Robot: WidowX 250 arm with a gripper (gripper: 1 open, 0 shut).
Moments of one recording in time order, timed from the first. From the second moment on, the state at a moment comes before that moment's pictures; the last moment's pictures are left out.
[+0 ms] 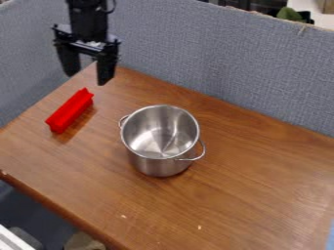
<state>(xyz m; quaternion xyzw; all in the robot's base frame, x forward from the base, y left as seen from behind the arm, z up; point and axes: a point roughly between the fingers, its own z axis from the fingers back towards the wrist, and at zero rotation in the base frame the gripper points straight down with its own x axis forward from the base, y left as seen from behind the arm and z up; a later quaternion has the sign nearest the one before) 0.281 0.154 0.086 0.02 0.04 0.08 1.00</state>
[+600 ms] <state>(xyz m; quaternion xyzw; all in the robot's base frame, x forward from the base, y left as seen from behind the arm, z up) 0.284 0.194 0.045 0.01 0.04 0.09 0.99</state>
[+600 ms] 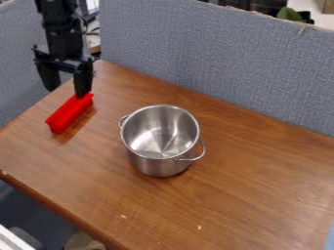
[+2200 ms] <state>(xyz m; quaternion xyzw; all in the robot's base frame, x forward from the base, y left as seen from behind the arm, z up) 0.315 0.223 0.007 -0.03 0.03 0.14 0.99</state>
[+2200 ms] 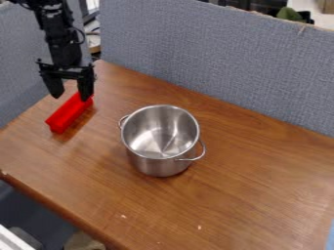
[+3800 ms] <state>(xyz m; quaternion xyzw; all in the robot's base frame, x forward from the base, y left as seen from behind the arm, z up) 0.324 0.235 0.007 -0.03 0.05 0.15 0.99</state>
